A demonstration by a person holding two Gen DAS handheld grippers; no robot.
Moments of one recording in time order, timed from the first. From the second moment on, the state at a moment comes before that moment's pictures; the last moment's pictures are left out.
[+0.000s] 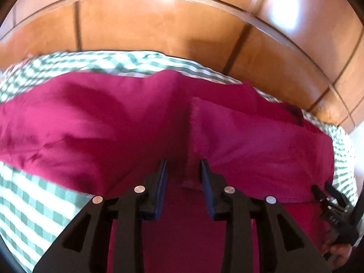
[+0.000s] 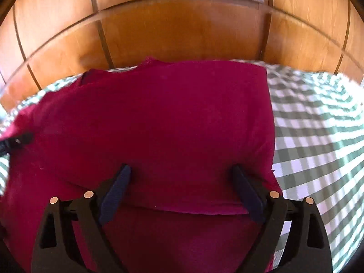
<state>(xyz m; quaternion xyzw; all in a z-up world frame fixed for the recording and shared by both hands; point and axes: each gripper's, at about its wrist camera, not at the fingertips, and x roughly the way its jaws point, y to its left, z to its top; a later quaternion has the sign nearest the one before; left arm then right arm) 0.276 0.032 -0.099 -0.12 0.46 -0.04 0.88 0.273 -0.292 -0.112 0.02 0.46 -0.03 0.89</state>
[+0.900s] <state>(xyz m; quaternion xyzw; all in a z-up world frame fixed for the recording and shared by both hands) 0.150 0.363 -0.118 -0.50 0.34 0.19 0.78 0.276 -0.285 -0.114 0.00 0.46 -0.04 0.88</state>
